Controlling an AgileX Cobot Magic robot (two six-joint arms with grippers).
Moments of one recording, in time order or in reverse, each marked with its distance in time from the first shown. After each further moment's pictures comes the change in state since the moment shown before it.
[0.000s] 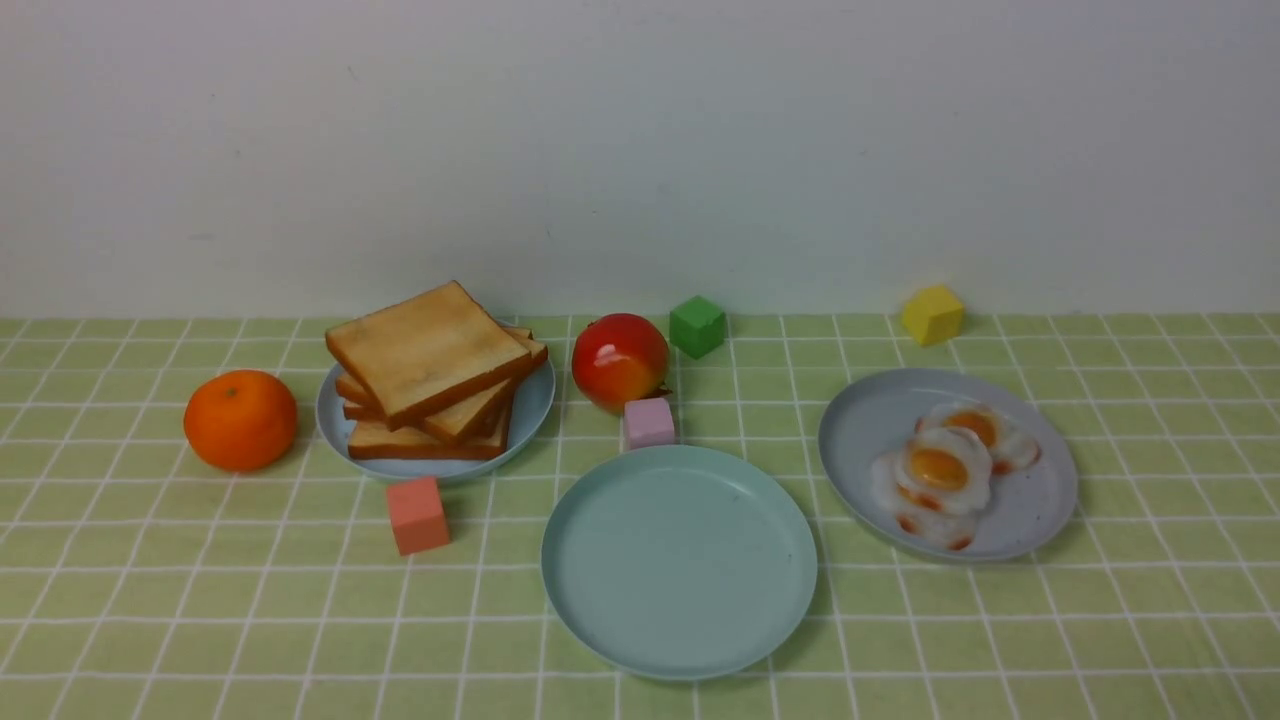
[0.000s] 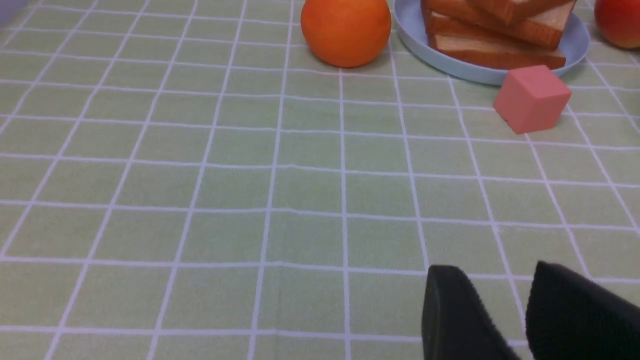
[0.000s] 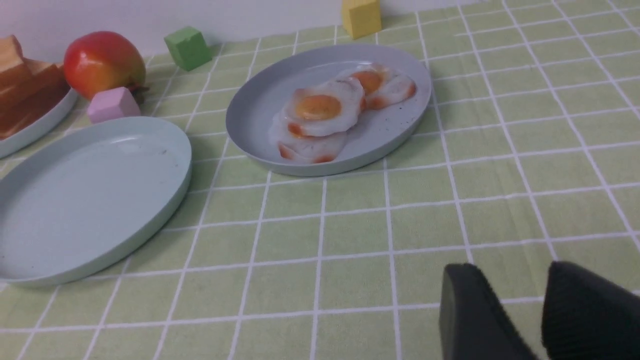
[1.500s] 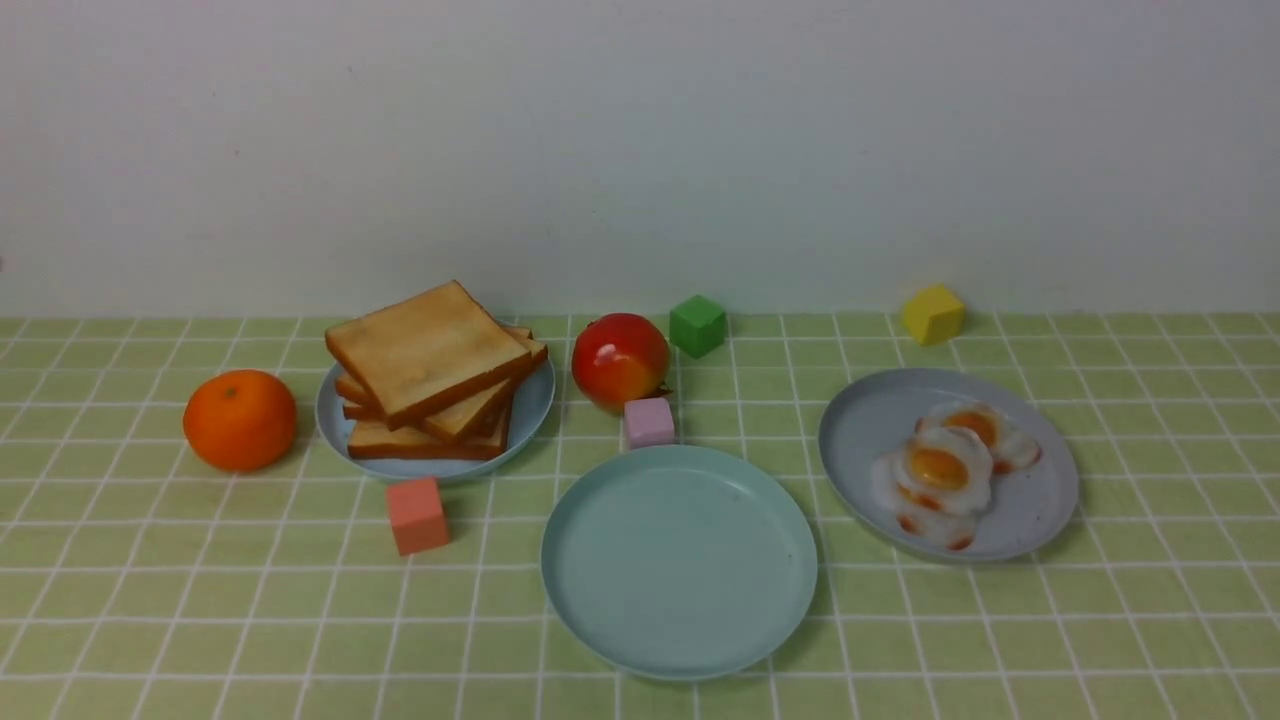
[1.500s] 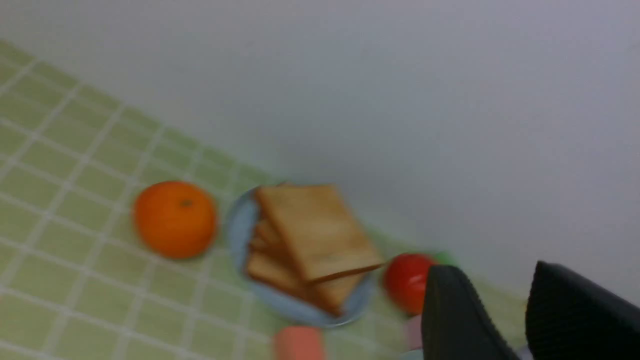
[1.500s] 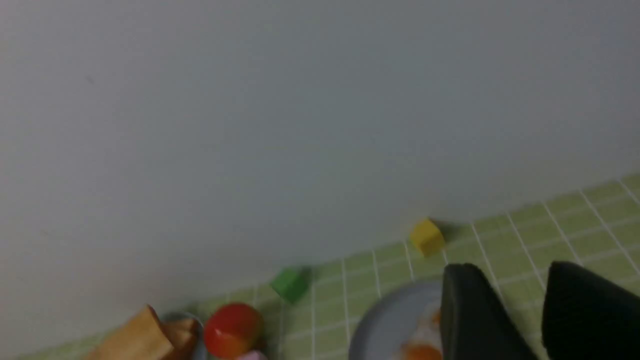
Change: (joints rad) right arm 0.000 0.804 -1.052 -0.018 0.272 0.261; left arm 0.000 0.771 -0.819 -0.123 0.055 -0.348
